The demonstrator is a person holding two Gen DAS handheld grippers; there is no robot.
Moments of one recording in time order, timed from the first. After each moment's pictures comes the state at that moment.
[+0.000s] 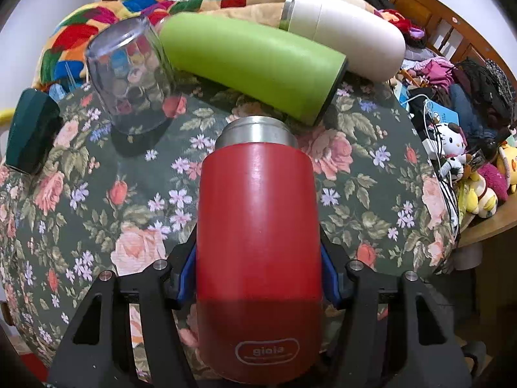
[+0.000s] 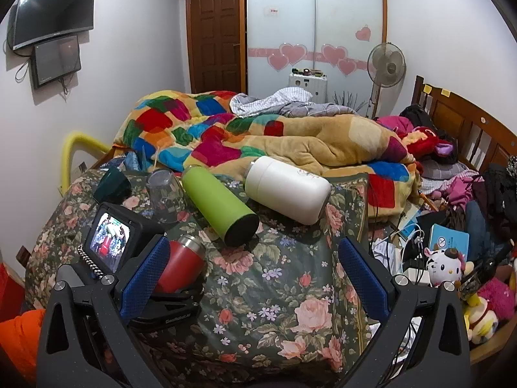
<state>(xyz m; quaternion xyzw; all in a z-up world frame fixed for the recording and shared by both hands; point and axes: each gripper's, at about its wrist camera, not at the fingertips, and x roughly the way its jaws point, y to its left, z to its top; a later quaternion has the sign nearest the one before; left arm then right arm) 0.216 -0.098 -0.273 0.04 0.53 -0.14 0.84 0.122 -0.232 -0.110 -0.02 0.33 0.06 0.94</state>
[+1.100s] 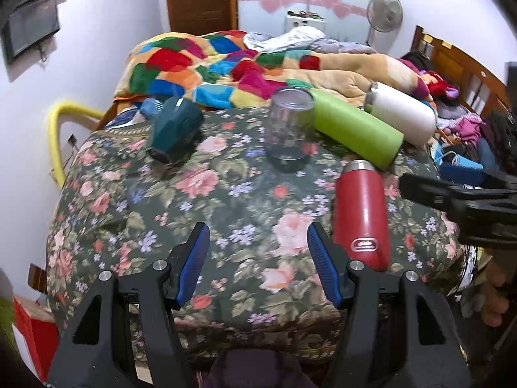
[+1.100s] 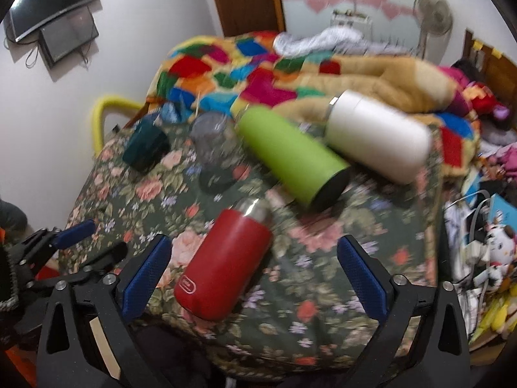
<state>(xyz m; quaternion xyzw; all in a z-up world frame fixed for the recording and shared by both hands) 0.145 0.020 -0.197 0.01 0.43 -0.02 0.90 0.178 -0.172 -0.169 0.03 0.46 0.16 0.87</state>
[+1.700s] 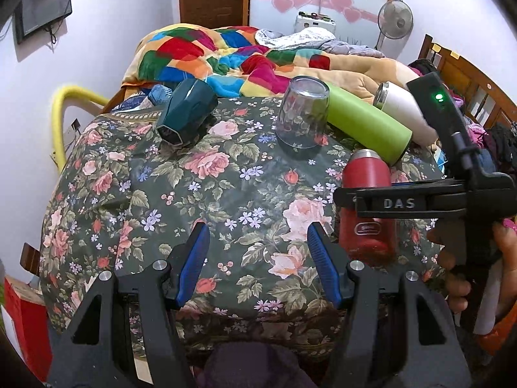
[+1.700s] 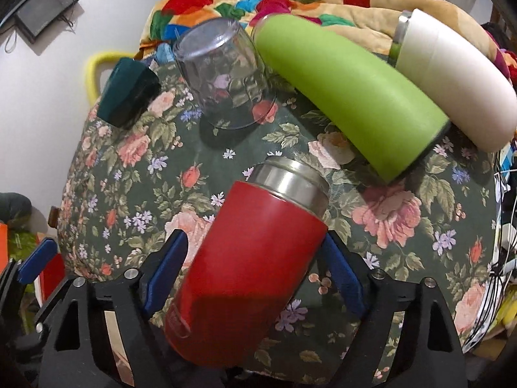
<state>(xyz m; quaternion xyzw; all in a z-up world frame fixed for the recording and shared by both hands) 0.133 0.030 -0.210 -0.02 0.44 -0.01 0.90 0.225 -0.134 -0.233 0.03 0.58 0.18 0.80</state>
